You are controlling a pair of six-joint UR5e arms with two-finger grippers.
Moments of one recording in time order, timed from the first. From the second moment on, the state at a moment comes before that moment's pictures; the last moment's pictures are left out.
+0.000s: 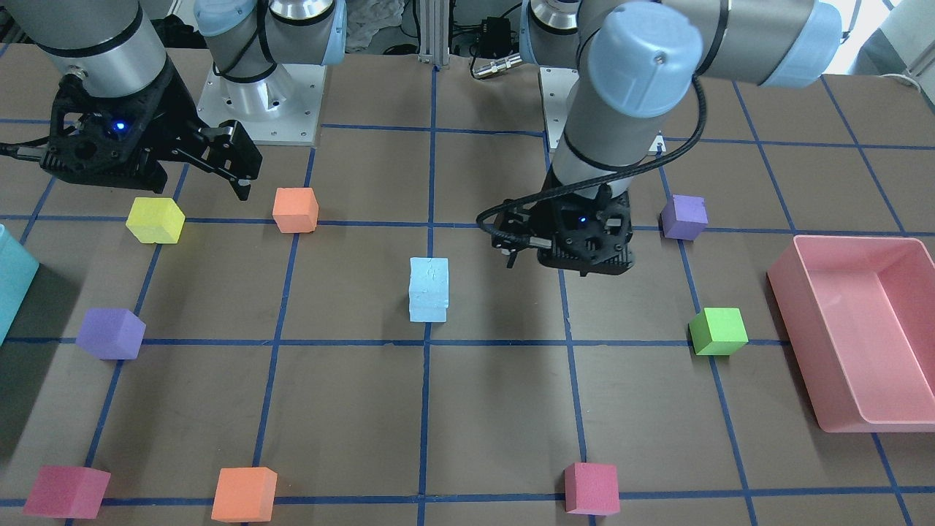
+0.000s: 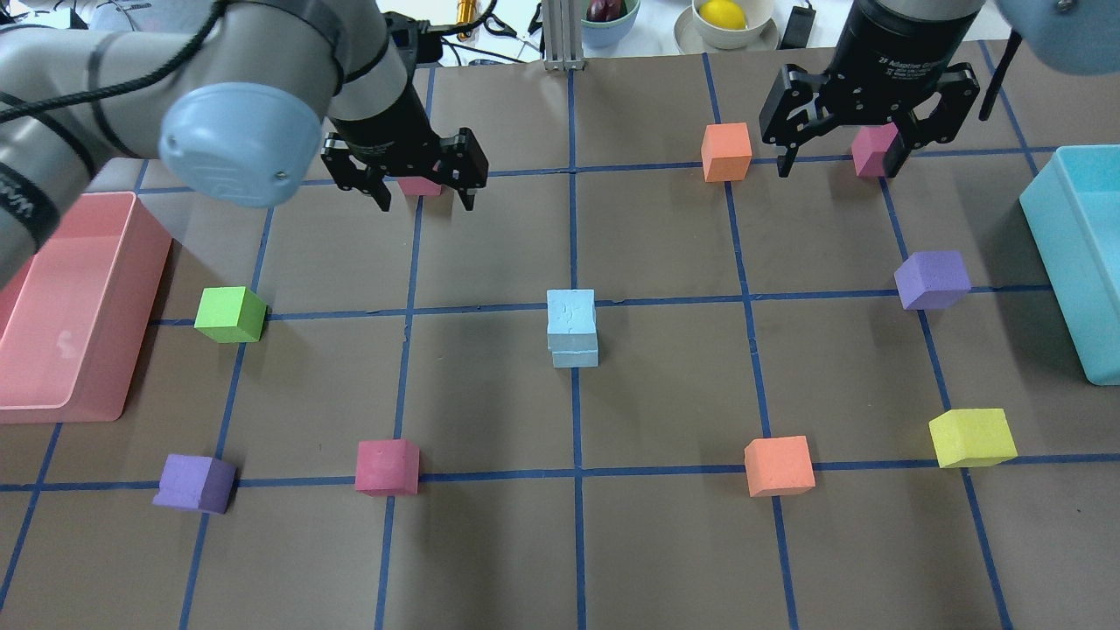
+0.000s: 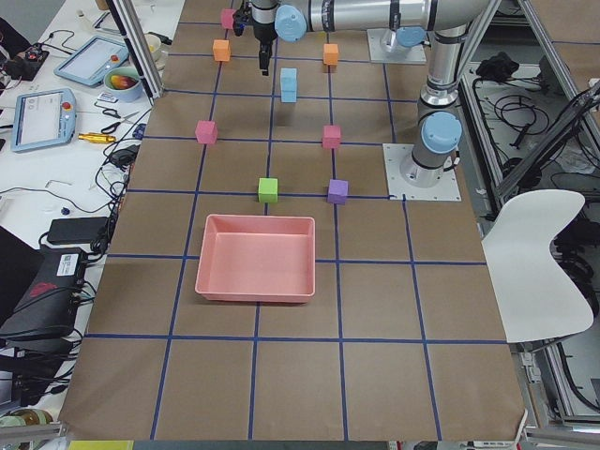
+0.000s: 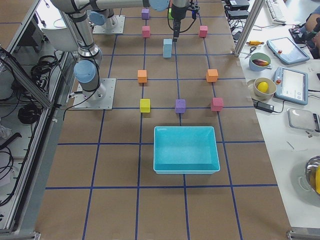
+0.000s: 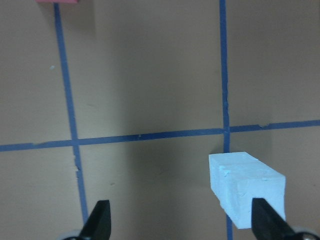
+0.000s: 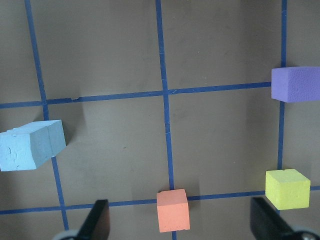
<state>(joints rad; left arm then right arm) -1.69 -1.74 -1.55 -1.38 1.51 -0.03 1.57 -1.50 1.43 -1.46 -1.58 0.06</state>
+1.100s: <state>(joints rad) -1.60 -1.56 -1.50 -1.55 1.57 0.09 1.58 -1.50 1.43 -1.45 -1.58 0.03</state>
